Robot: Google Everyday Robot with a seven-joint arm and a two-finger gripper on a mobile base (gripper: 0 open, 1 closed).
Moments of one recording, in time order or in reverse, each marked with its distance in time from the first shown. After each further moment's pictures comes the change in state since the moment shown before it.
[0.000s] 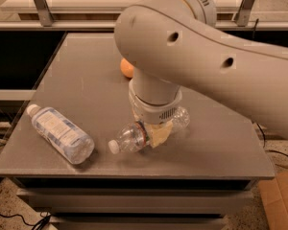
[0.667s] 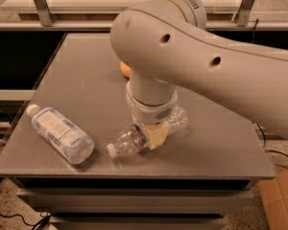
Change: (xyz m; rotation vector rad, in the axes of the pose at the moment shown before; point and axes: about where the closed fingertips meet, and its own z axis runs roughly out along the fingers) arm -0.002 -0.001 0.012 -0.038 -0.010 0.019
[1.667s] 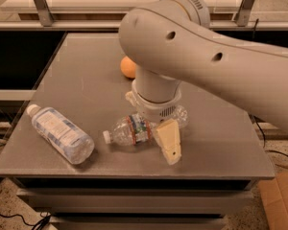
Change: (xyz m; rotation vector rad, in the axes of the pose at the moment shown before) arm 0.011 -0.002 0.006 -0.019 -0.010 0.012
